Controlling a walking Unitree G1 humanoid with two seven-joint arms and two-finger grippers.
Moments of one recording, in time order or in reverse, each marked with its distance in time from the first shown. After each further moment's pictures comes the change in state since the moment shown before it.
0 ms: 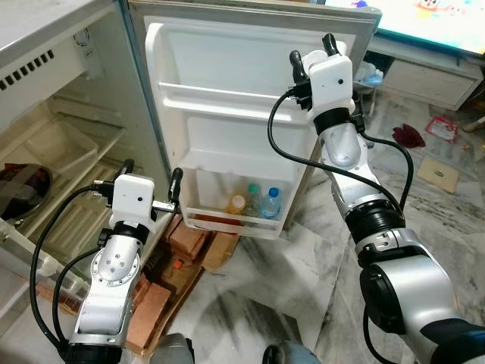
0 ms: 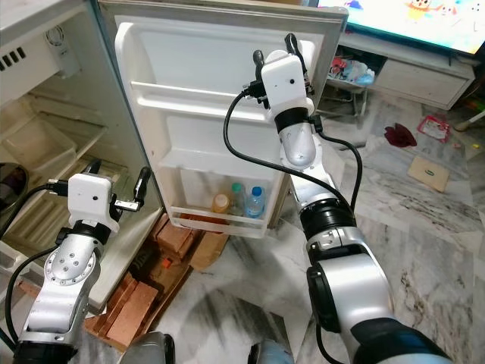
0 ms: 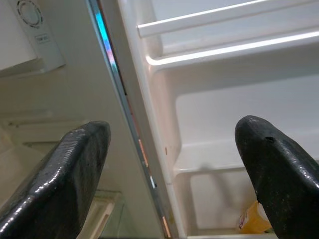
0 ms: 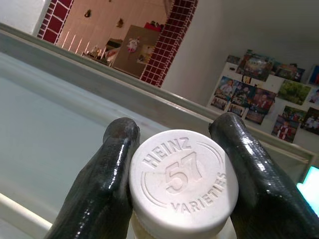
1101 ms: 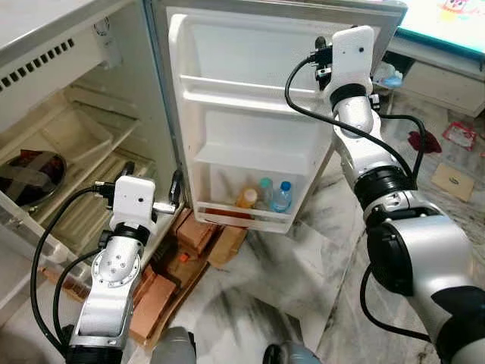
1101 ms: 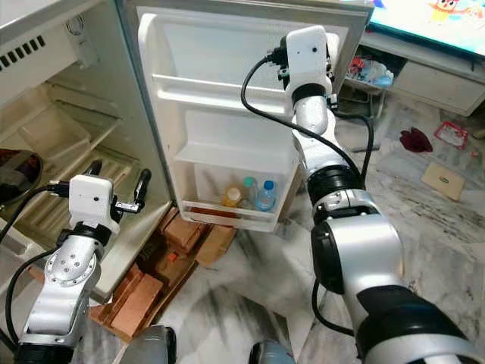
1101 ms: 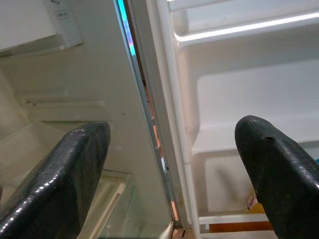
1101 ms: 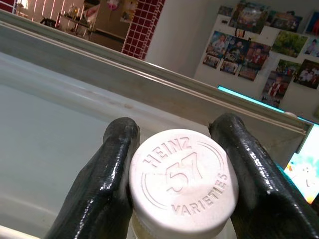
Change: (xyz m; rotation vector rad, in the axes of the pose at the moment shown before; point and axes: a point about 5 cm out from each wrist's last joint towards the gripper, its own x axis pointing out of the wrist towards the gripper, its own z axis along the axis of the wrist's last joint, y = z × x) left arm -0.001 -0.002 -0.002 -0.005 0.028 0.002; right arm 0.030 -0.031 -0.005 0.030 0.199 -0.133
